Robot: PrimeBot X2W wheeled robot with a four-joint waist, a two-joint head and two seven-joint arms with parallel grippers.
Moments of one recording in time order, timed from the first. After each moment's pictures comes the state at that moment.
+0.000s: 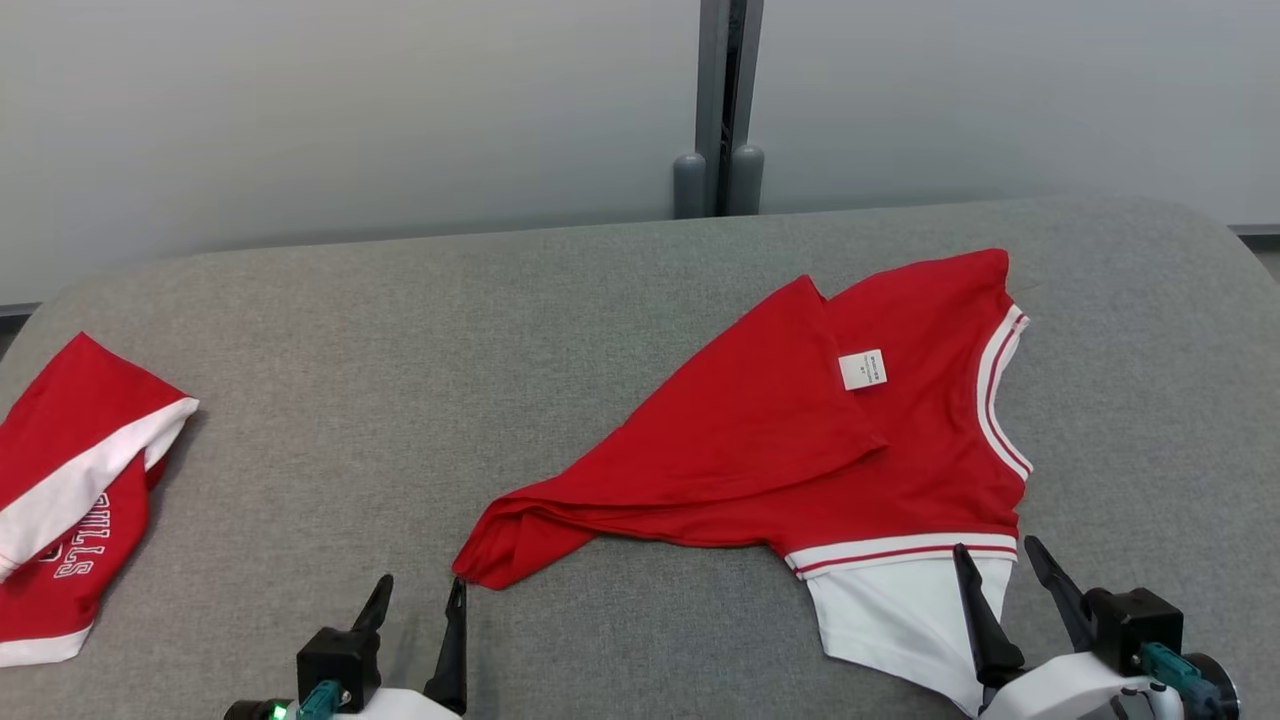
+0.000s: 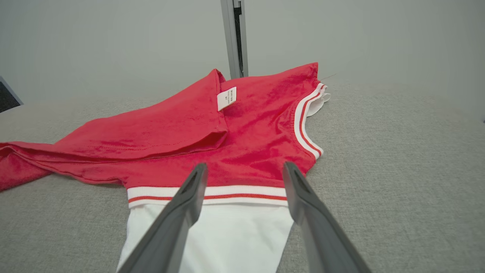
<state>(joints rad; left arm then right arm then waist) -0.04 0.05 -0.18 0.50 -0.19 0.03 -0.26 -0.08 -0.05 0.06 0.47 0.14 0.13 -0.26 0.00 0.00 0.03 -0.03</state>
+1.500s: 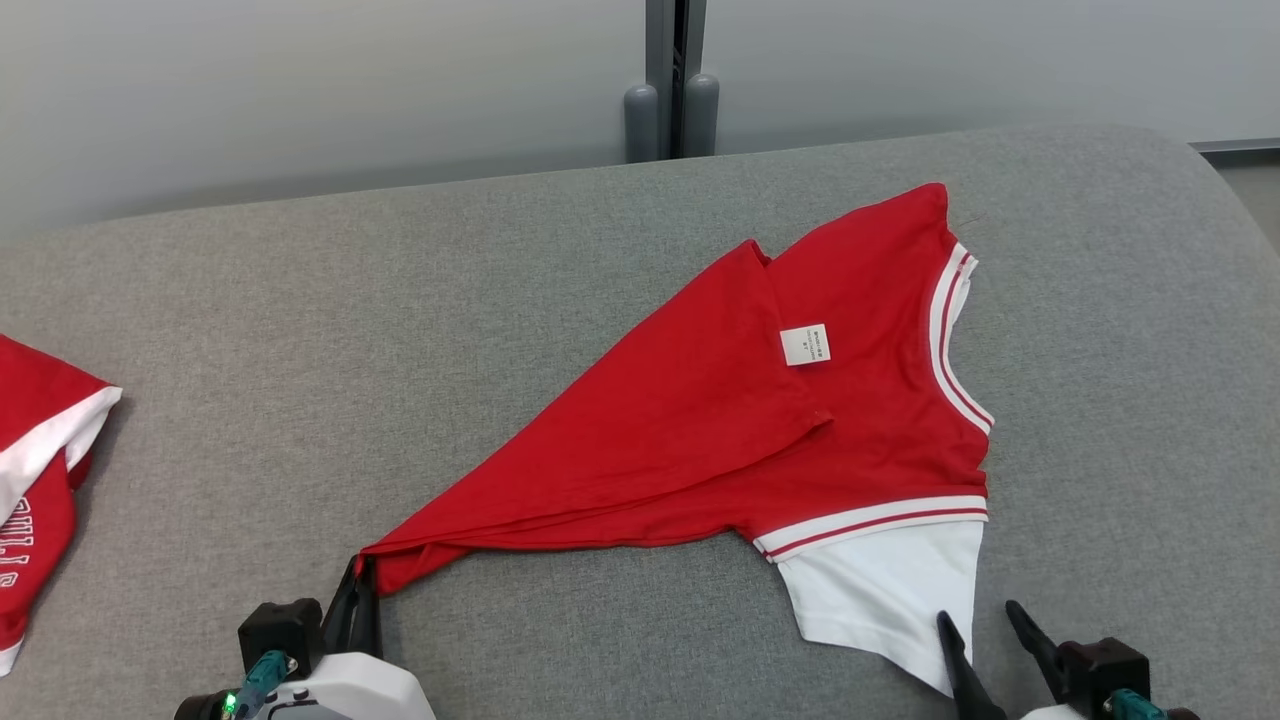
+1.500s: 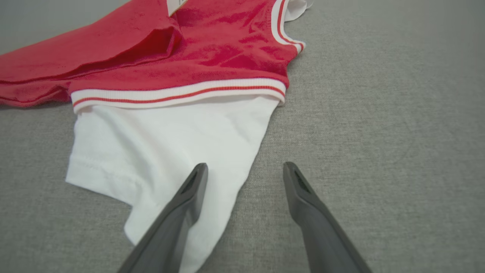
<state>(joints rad) -0.13 0.05 -0.10 0.60 -0.24 0.06 -0.26 -0.05 -0.05 0.09 0.55 0.12 0.13 -0.26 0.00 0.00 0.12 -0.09</state>
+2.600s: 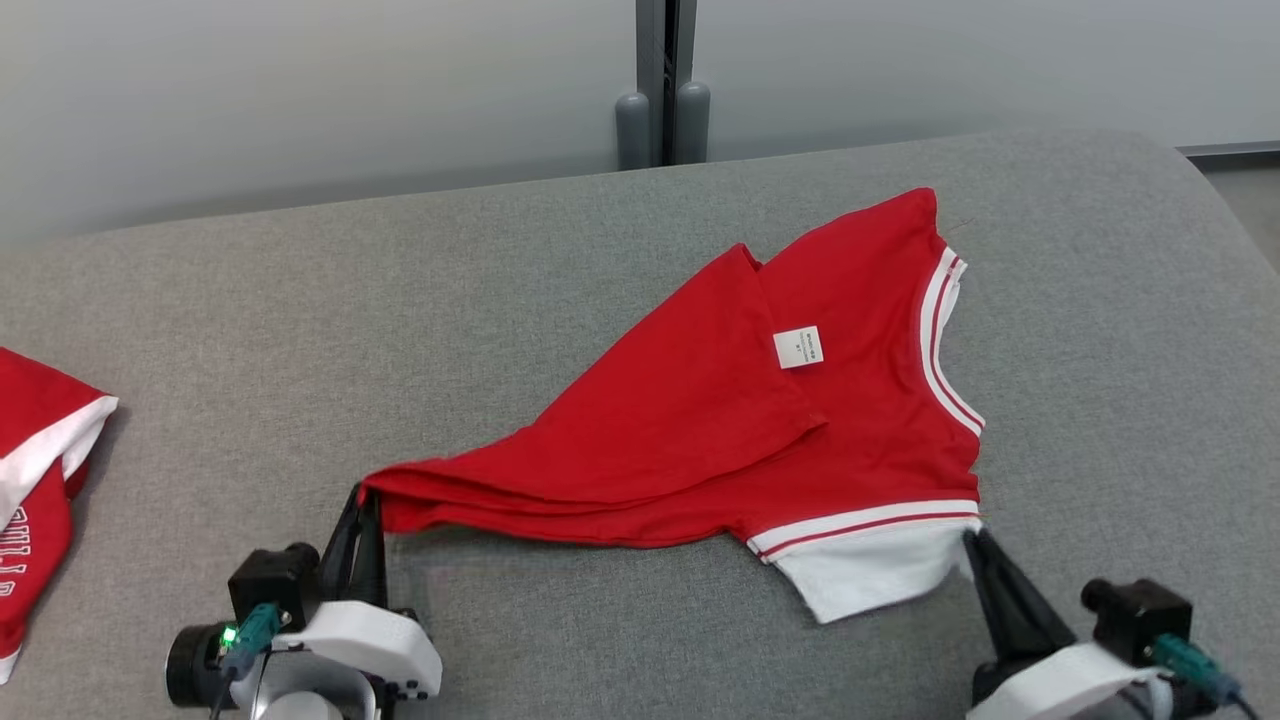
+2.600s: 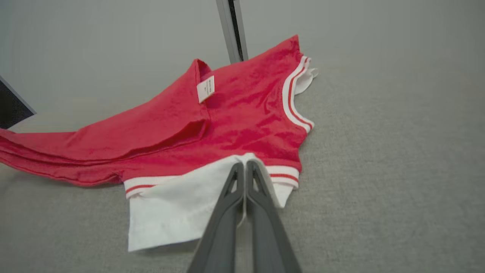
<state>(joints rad) -0.15 0.05 -0.10 0.49 -0.22 0.04 -0.26 -0.07 -0.12 0.22 0.43 0.34 0.13 -0.26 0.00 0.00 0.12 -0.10</state>
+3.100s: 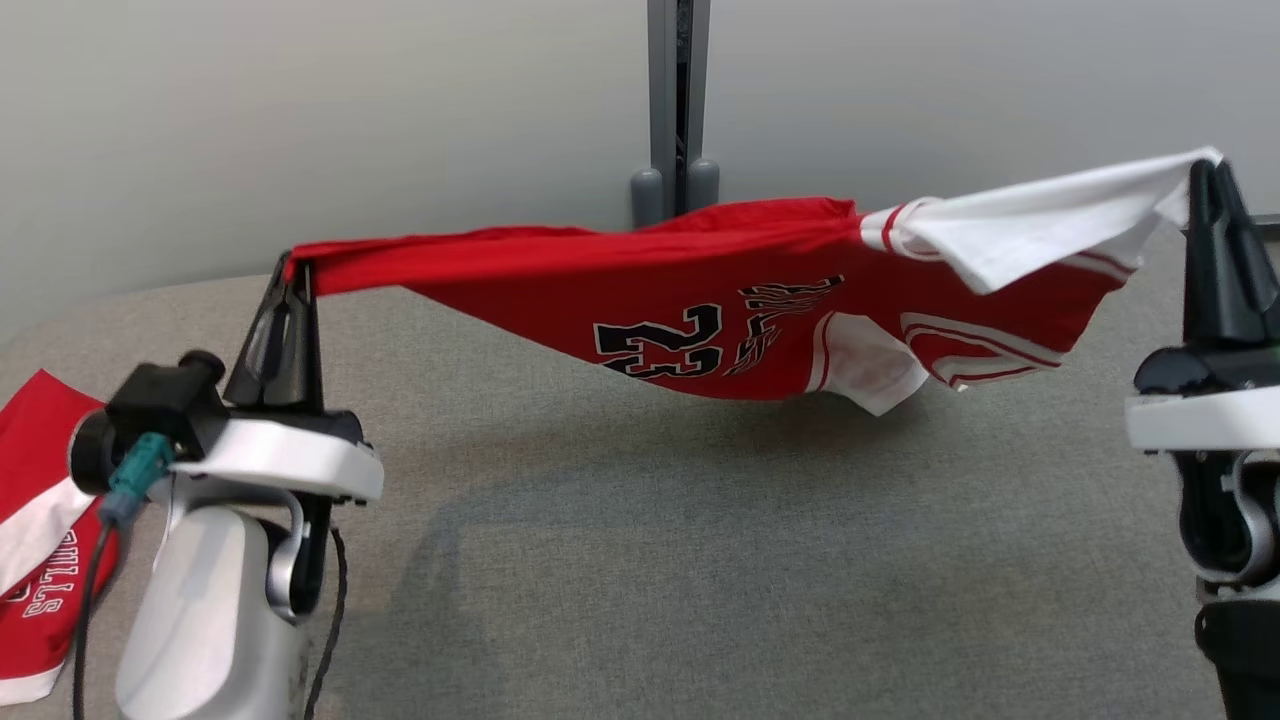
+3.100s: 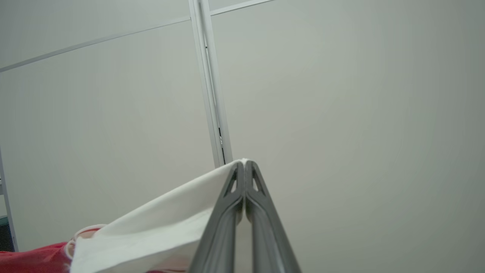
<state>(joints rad) -0.38 0.07 0.00 0.35 -0.18 -0.07 -0.26 -0.39 -0.19 0.00 0.15 0.43 0.13 -0.26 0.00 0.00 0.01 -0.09</state>
